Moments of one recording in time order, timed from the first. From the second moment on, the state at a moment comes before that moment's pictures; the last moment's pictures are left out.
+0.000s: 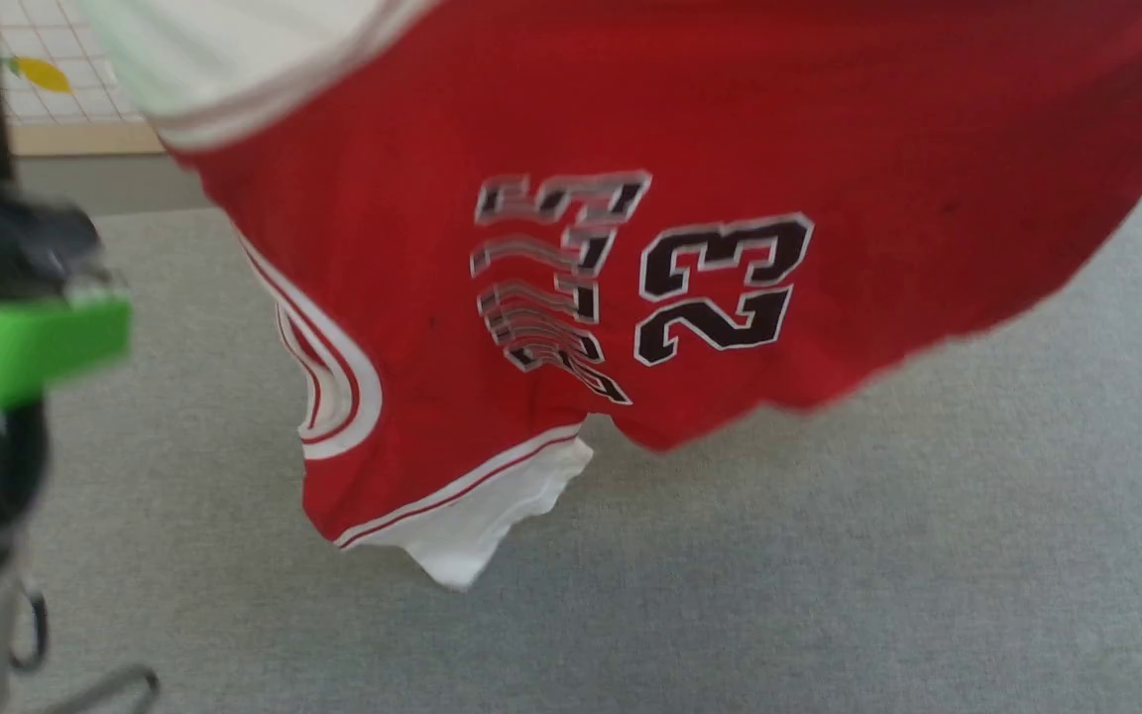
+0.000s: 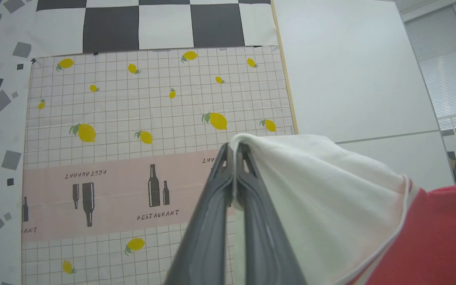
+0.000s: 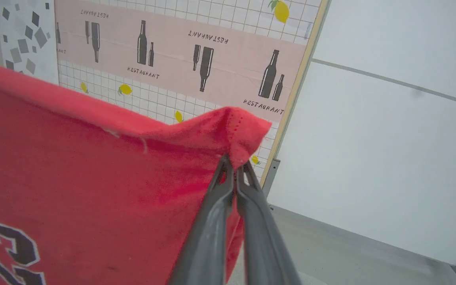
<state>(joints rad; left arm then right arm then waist) -0.50 0.53 -0.08 -0.52 -0.46 0.16 0.05 -0.61 -0.58 0.00 -0.22 0.56 0.13 0.52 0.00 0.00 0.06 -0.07</state>
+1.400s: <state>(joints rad) -1.14 0.31 -0.31 0.58 -0.36 -0.02 -0.25 -1.12 -0.42 0.33 0.68 0.36 0.13 -0.10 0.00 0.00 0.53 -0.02</state>
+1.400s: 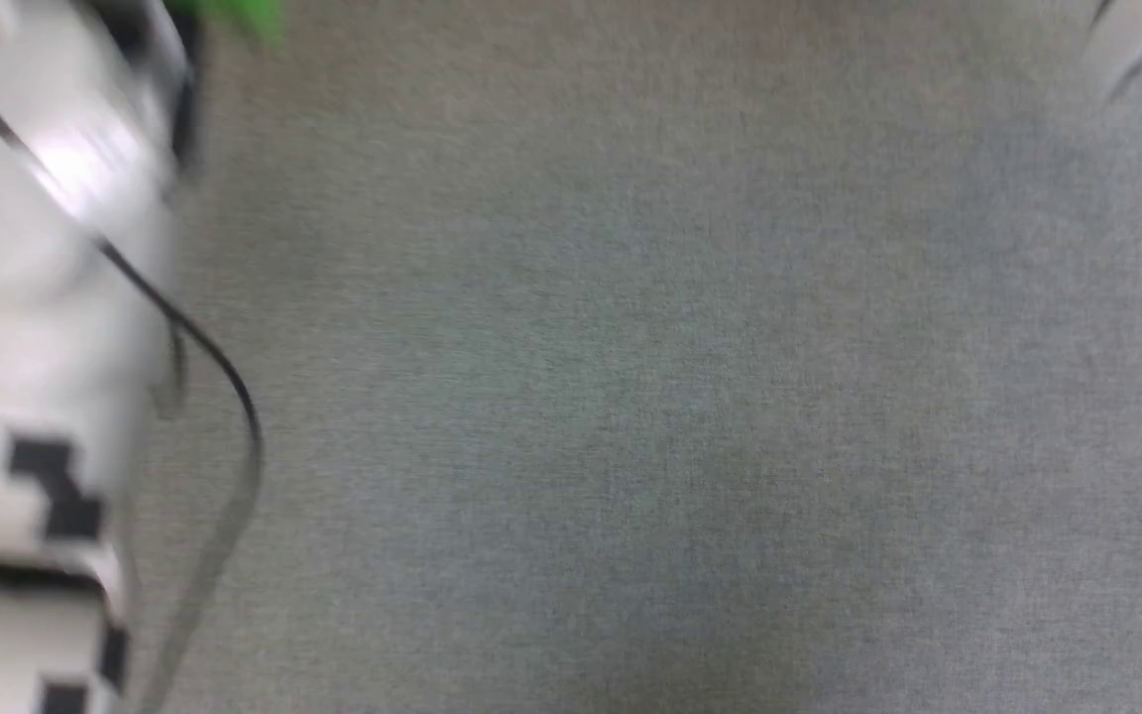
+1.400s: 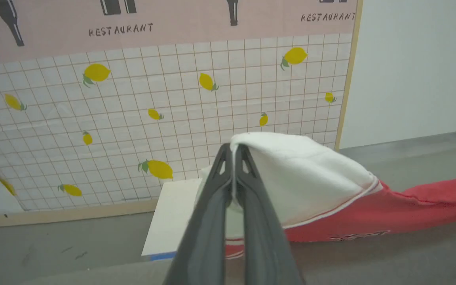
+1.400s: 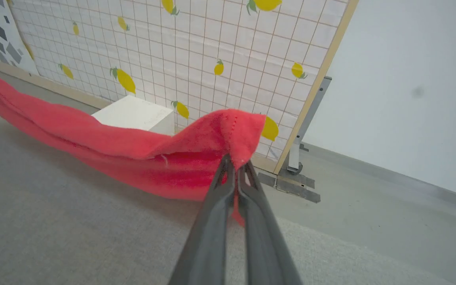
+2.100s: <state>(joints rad) -0.07 0.46 -0.35 0.15 -0.58 0.01 0.11 -0.51 -0.58 0.70 0.57 0.70 0.13 -0.06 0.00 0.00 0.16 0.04</state>
